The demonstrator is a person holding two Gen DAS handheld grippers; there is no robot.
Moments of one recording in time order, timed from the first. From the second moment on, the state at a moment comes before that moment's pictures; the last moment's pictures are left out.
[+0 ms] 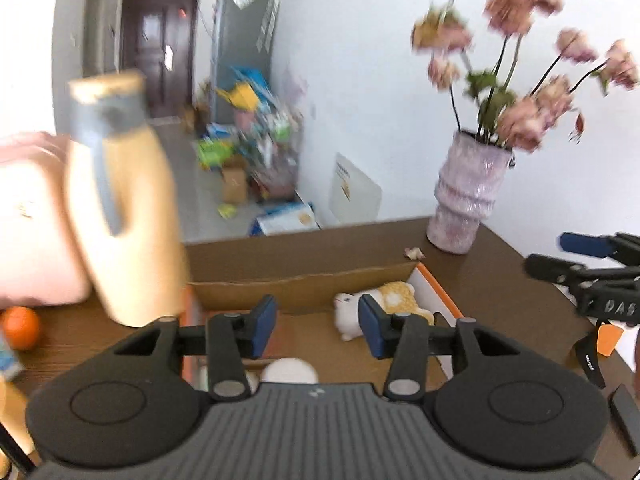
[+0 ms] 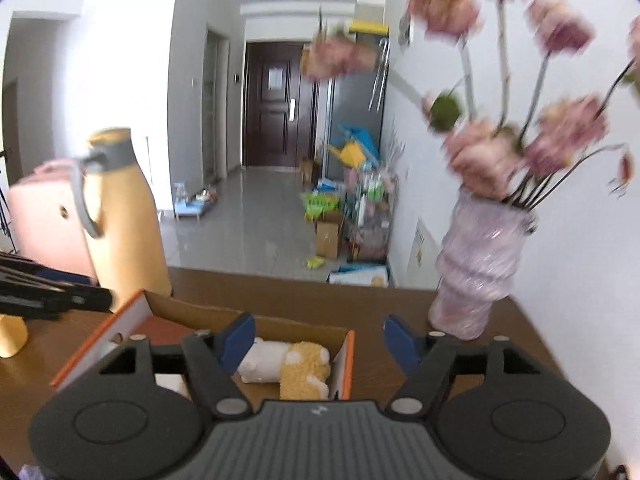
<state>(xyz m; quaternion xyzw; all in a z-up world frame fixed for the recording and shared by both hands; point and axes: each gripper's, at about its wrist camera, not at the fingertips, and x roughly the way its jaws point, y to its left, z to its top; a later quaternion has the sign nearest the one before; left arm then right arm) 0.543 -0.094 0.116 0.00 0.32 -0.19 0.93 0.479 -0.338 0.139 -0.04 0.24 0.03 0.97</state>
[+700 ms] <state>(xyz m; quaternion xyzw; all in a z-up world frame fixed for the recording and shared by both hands) 0.188 -0.002 0.056 0.02 0.13 -0.15 0.98 0.175 -0.292 0.028 0.04 0.16 0.09 0.98</state>
